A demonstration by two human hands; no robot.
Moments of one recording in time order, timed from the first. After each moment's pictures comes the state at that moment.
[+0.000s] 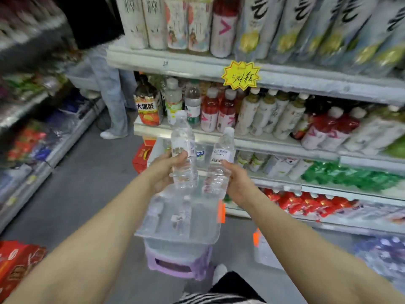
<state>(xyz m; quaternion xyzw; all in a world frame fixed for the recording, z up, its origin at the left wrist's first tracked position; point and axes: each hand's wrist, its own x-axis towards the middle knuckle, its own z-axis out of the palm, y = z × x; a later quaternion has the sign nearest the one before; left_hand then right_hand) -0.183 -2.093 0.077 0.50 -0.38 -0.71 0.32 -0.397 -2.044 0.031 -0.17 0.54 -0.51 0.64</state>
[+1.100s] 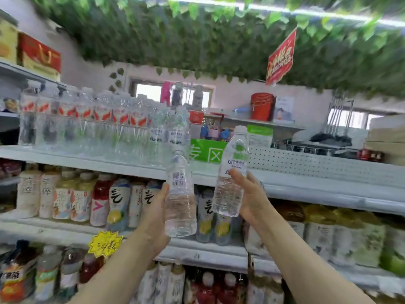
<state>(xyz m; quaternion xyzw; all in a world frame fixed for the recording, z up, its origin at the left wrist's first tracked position) -0.573 -2.056 0.369 0.22 -0.43 -0.69 0.54 -0.790 -2.036 0.416 -0.48 0.33 -0.71 0.39</state>
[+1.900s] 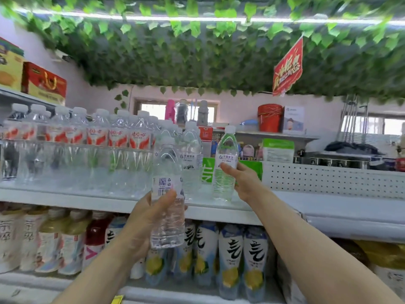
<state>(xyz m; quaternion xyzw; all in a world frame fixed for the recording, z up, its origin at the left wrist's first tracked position) -0.536 -2.180 0.415 0.21 -0.56 -0.55 0.59 -0.796 -2.225 0.488 -0.52 0.37 -0.68 0.36</state>
